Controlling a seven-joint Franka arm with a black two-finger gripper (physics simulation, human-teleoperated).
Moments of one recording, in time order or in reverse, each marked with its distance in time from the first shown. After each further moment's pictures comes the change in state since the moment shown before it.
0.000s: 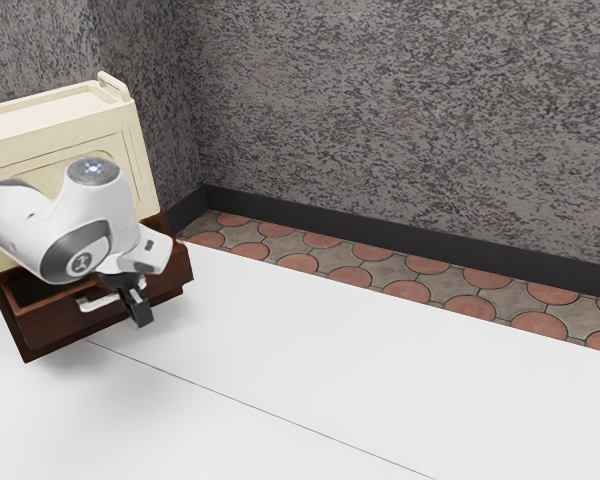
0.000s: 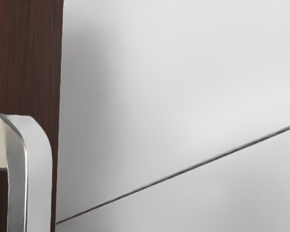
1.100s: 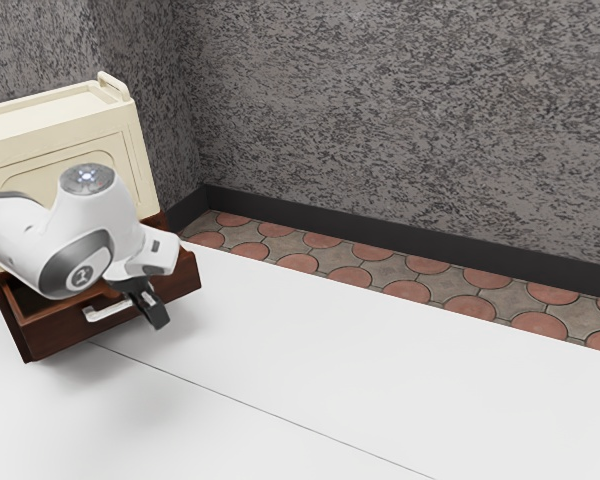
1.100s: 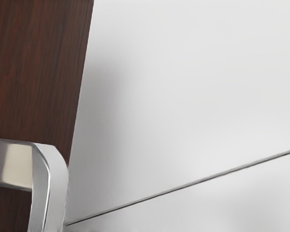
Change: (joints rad) arm -0.013 -0.092 -0.050 -0.085 -0.084 0.083 -0.087
